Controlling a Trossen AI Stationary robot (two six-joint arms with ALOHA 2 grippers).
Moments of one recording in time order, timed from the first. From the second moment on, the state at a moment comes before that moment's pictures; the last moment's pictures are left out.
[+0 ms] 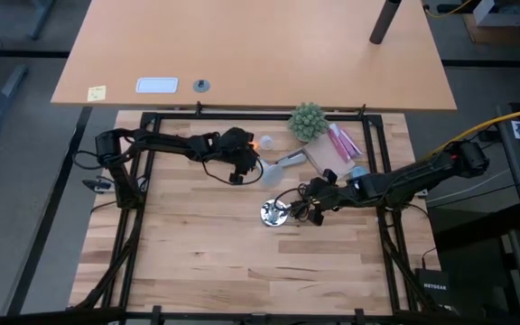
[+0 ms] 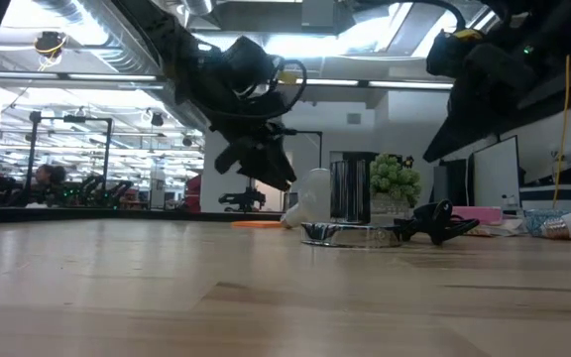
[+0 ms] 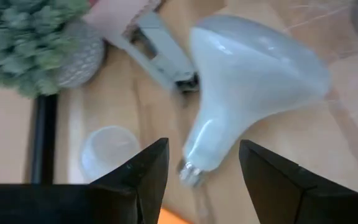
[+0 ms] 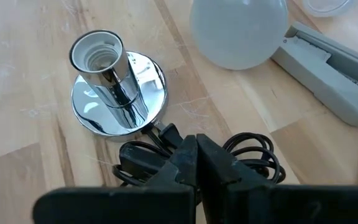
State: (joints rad) left arm 0.33 1.78 1.01 0.02 0.05 0.71; right arm 0.23 1.21 0.62 -0.29 0.37 0.49
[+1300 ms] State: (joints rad) left arm 0.33 2.01 1.05 0.31 0.12 0.84; right arm 0.23 1.21 0.62 -0.29 0.35 0.49
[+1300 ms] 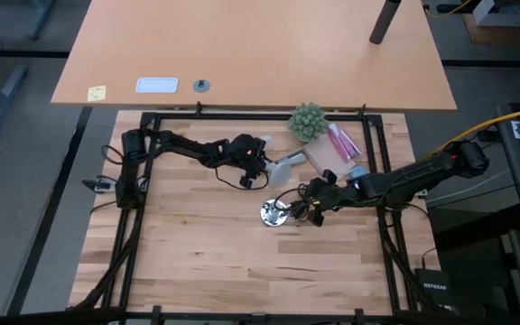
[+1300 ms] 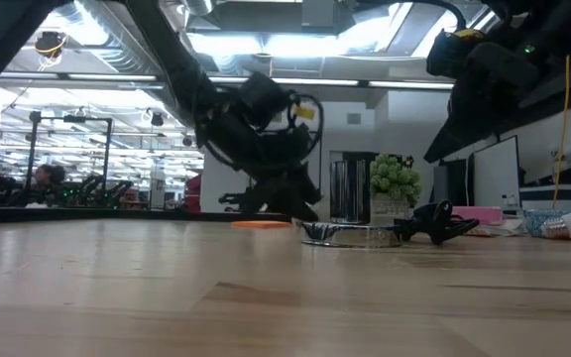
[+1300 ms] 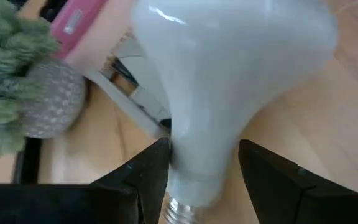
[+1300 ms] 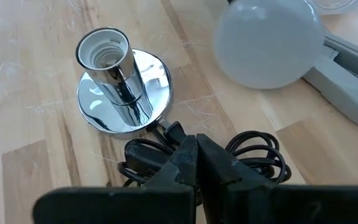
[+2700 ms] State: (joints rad) left arm 0.18 1.70 1.10 -0.06 -0.13 0.20; right arm 0.23 1.21 0.73 -0.40 0.41 0.39
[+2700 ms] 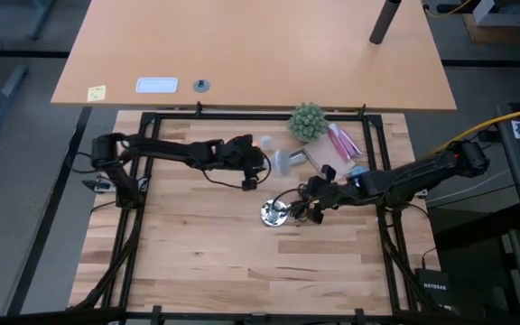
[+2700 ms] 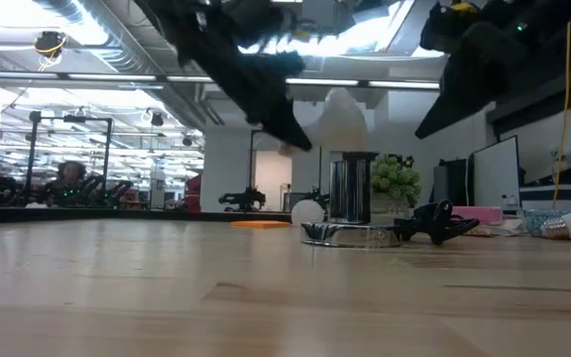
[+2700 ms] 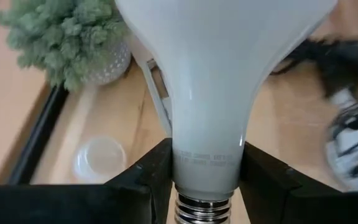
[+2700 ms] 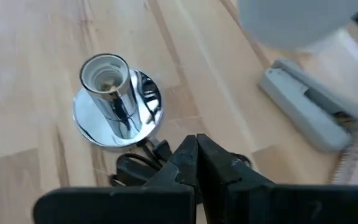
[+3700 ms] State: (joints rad) left arm -0.09 1.63 1.10 -0.05 -0.13 -0.18; right arm 0.23 1.24 0.74 -0.21 0.43 0.35
